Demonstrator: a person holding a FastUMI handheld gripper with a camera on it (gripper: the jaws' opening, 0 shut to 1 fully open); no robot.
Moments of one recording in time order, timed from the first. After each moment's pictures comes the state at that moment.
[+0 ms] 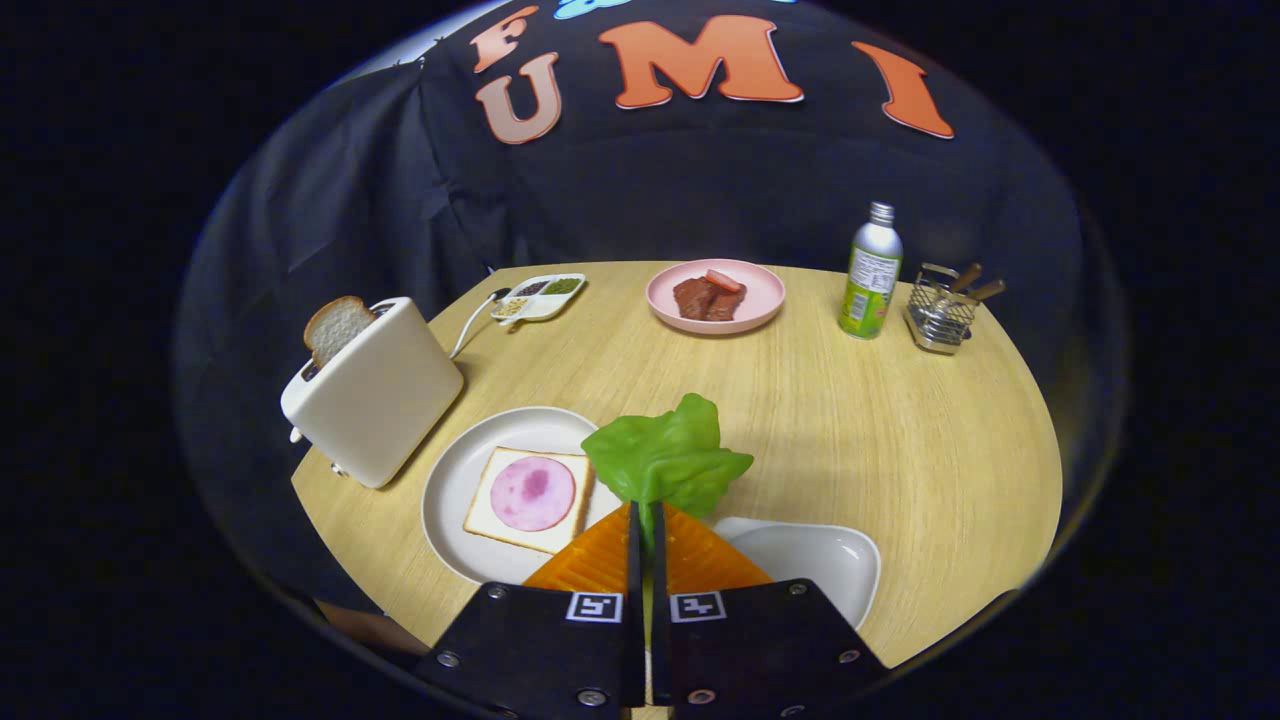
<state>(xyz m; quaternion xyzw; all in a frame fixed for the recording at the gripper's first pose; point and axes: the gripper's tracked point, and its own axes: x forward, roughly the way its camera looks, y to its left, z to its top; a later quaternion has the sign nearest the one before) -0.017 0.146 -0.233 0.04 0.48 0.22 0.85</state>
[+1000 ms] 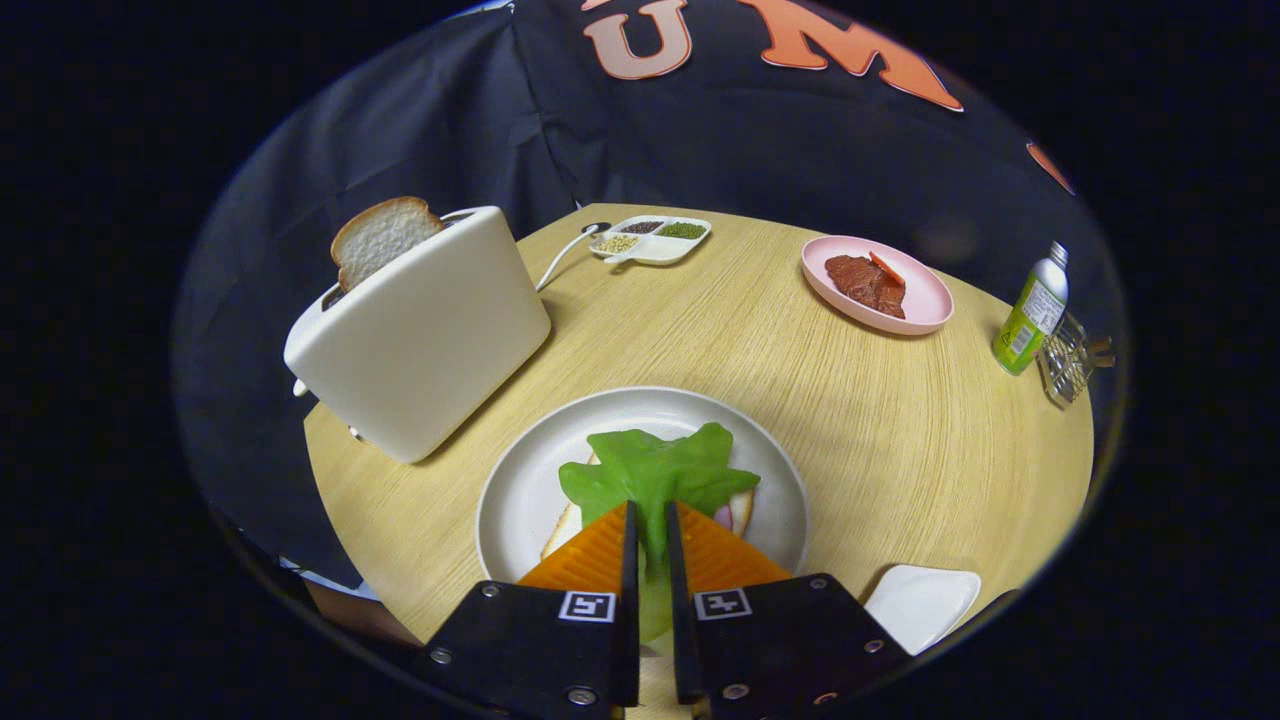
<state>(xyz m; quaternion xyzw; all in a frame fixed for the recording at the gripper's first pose) -0.031 0.242 -0.283 -0.03 0.52 0.32 0.79</state>
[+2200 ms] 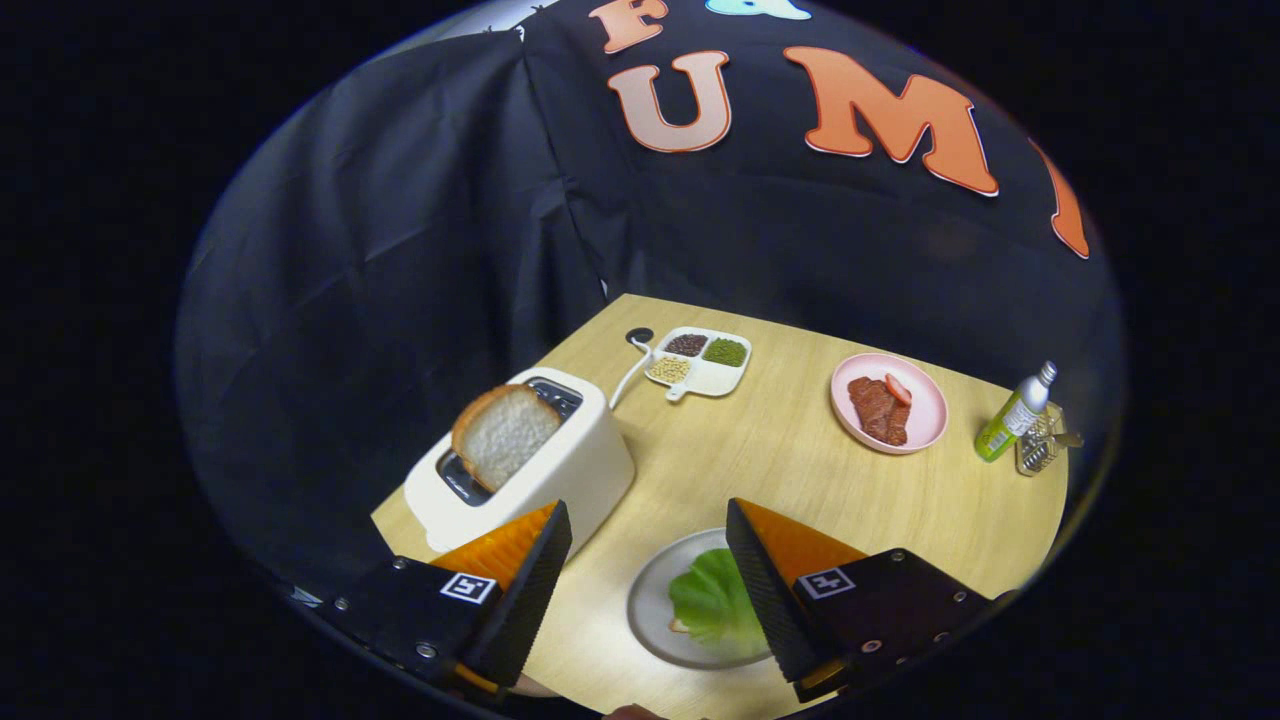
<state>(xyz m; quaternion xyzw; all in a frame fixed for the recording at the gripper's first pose) 0.033 0.343 -0.115 0.03 0.47 0.31 0.83</state>
